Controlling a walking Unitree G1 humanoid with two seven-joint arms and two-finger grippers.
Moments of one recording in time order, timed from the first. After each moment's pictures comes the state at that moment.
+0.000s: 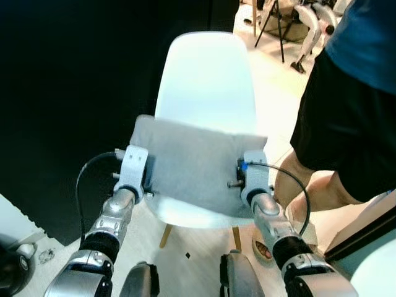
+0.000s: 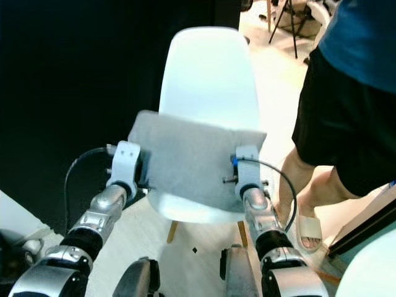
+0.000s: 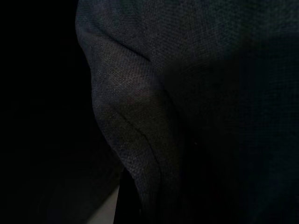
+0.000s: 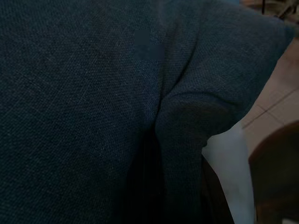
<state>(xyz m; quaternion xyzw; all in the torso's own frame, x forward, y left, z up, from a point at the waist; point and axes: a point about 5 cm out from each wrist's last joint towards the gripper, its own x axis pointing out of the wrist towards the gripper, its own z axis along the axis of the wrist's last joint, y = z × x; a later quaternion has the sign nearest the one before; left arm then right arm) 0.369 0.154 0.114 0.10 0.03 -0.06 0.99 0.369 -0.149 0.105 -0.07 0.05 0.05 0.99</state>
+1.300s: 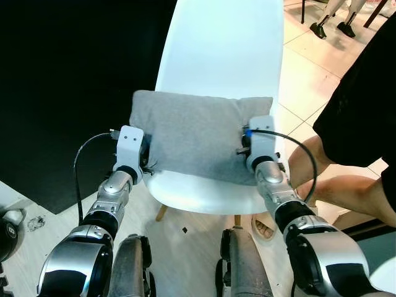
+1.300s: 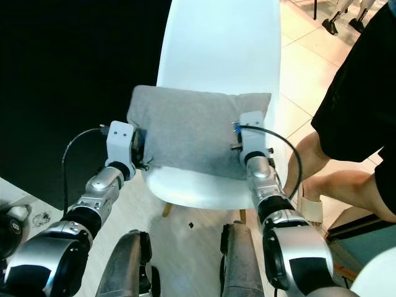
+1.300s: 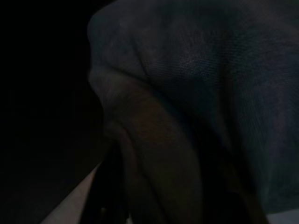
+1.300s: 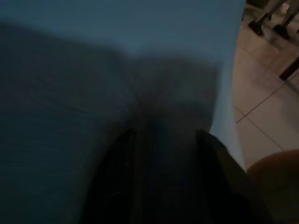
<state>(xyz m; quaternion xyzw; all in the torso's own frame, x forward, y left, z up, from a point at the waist) 0.382 0.155 0.137 0.06 -0.03 -0.12 0.99 0.396 -0.167 0.160 -0.09 -0.02 -0.02 1.00</state>
